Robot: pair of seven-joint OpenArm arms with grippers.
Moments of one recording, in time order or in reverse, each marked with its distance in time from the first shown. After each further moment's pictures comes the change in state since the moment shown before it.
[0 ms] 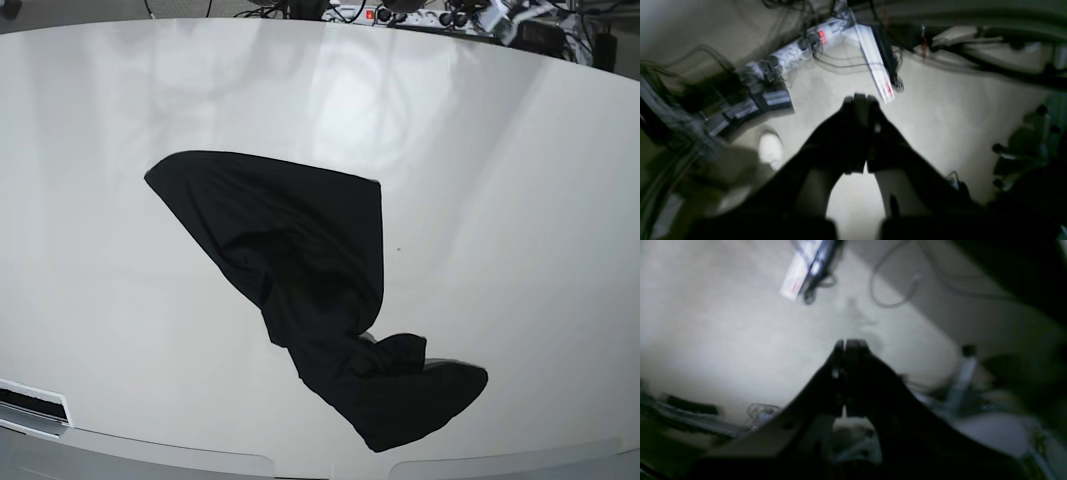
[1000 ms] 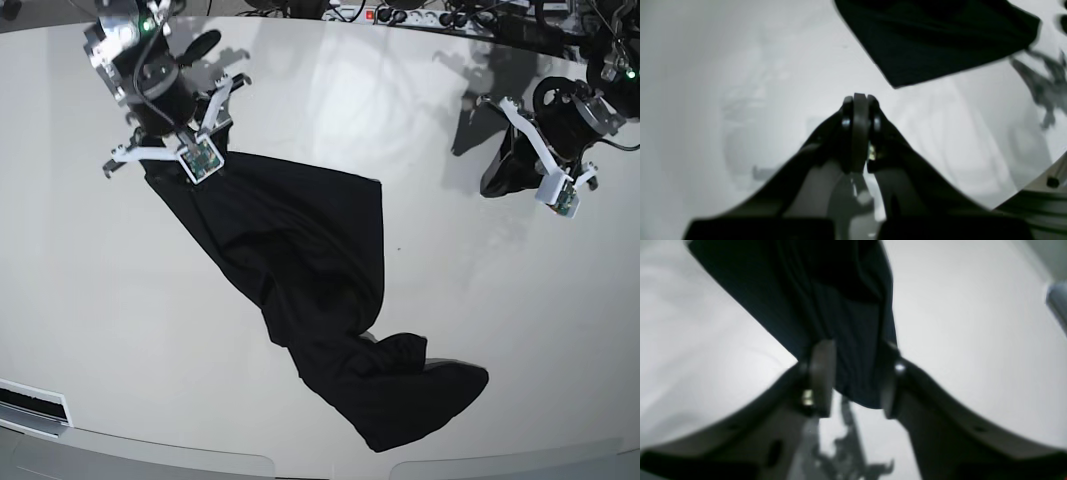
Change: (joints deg) left arm -26.1 1.6 -8.9 5.8 -7.5 -8.5 -2.6; right arm 39.4 -0.3 -0.2 -5.3 2.8 2.9 16.0
